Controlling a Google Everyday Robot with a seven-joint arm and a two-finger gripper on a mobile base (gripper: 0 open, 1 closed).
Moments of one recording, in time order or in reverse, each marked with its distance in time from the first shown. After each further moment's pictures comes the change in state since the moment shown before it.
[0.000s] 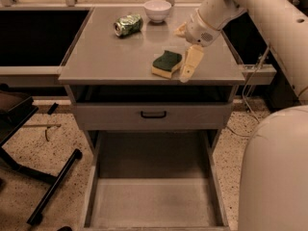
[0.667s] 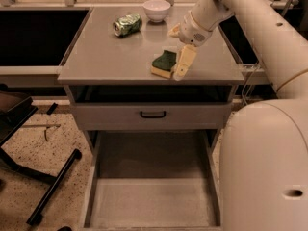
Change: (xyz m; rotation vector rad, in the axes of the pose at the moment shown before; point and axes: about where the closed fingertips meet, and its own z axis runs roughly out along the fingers) arm 0.000 -0.022 0.025 -0.012 -0.020 -0.011
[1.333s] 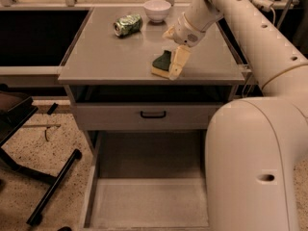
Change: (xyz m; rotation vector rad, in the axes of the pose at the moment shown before) arm -0.005 -0.013 0.021 -0.022 -0.002 0.009
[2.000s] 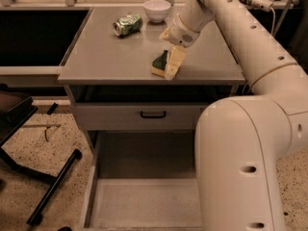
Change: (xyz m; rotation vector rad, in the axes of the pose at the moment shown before) arm -0.003 -0.007 0.015 -0.024 0.010 0.009
